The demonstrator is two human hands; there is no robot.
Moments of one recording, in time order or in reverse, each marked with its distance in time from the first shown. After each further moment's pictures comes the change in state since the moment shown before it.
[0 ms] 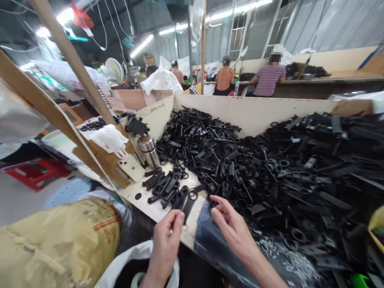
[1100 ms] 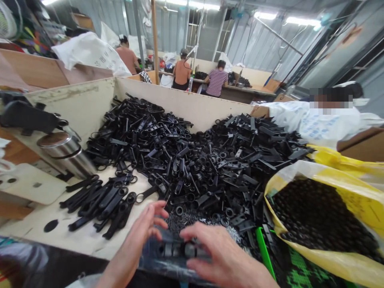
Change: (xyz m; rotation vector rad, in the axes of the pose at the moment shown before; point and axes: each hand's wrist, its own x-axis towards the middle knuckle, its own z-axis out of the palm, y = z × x) left_hand 0.031 0.033 0.052 -0.226 -0.552 -0.144; right_hand -0.048 -0.032 -0.097 -0.535 -0.348 -0.091
